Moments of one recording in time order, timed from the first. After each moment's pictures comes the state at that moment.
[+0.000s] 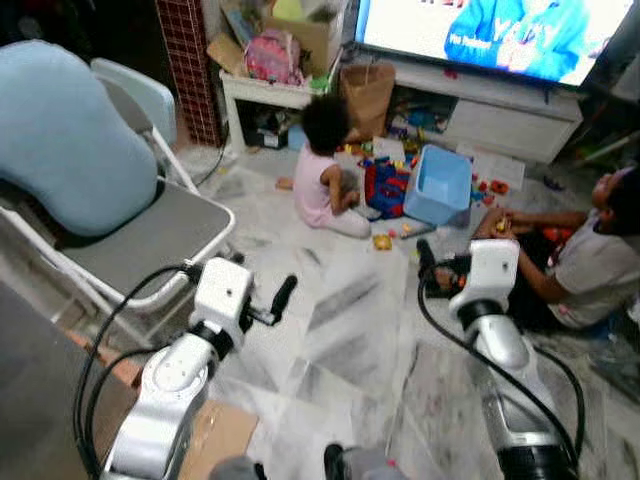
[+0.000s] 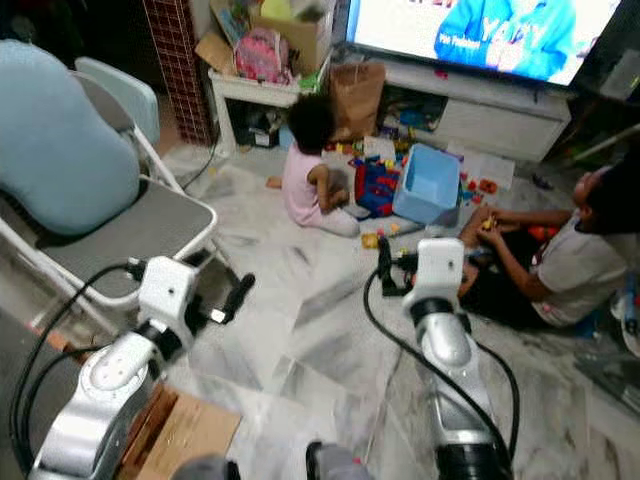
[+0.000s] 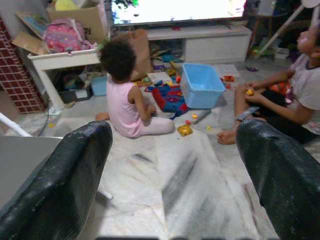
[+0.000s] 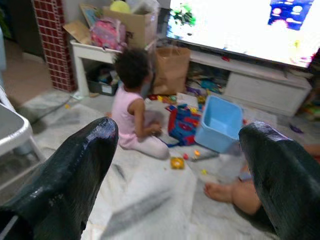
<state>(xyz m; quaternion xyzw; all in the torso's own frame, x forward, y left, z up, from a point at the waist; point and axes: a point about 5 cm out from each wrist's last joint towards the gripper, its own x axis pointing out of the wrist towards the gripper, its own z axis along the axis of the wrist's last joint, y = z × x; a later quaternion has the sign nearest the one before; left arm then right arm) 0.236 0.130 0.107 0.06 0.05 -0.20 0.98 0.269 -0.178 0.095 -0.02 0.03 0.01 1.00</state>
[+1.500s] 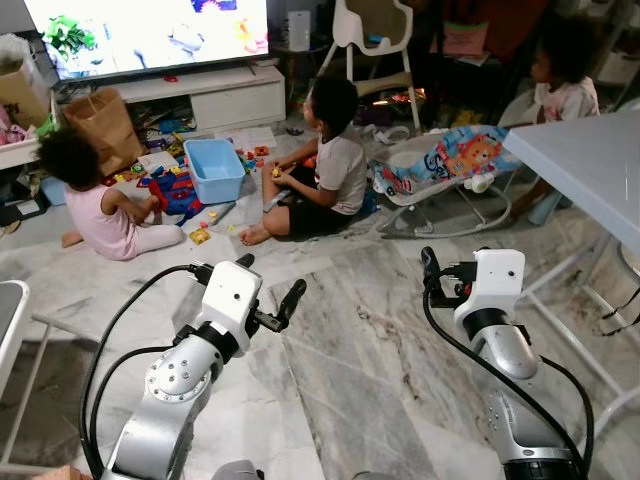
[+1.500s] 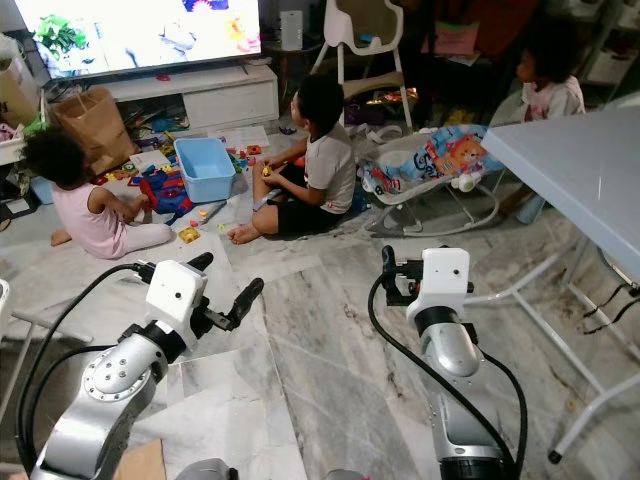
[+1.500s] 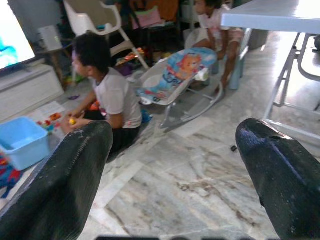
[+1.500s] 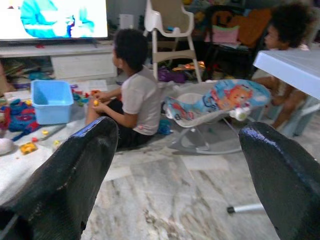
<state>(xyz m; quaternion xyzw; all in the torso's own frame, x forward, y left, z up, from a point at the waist) 0.235 0.119 0.109 0.07 0.04 -0.25 0.97 0.264 -0.183 0.098 -0.02 0.04 -0.01 1.00</state>
